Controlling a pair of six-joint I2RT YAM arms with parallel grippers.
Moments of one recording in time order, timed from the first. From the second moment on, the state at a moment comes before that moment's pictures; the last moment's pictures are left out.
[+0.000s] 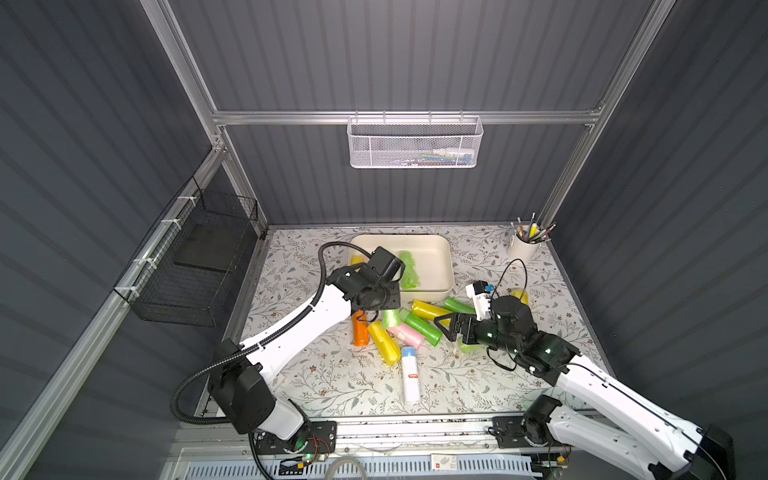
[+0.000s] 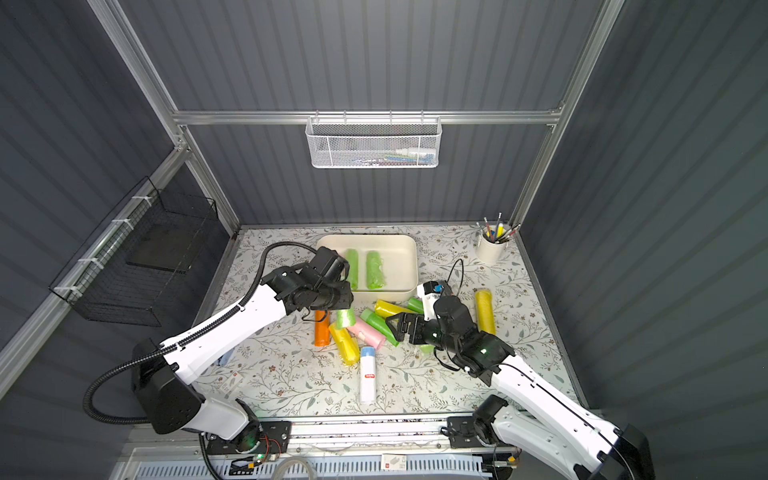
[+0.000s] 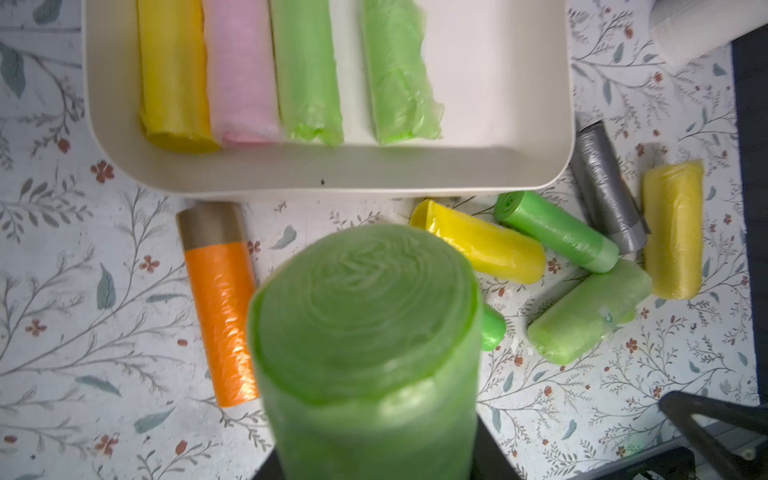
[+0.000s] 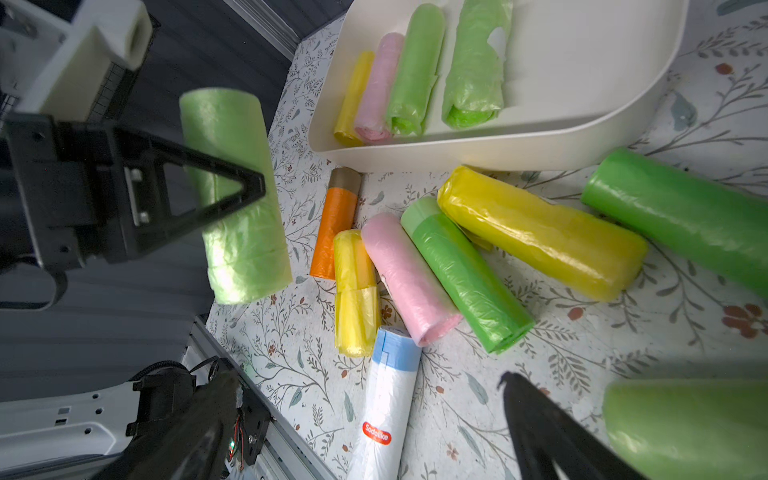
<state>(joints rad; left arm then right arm) -0.77 1.54 1.45 -0.91 -0.09 -0.64 0.67 0.85 0.63 -0.30 -0.20 0.70</state>
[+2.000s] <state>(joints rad) -0.55 2.37 2.36 -1.02 -0.09 -0.29 0.63 0.68 0.48 -0.27 -0.05 0.79</state>
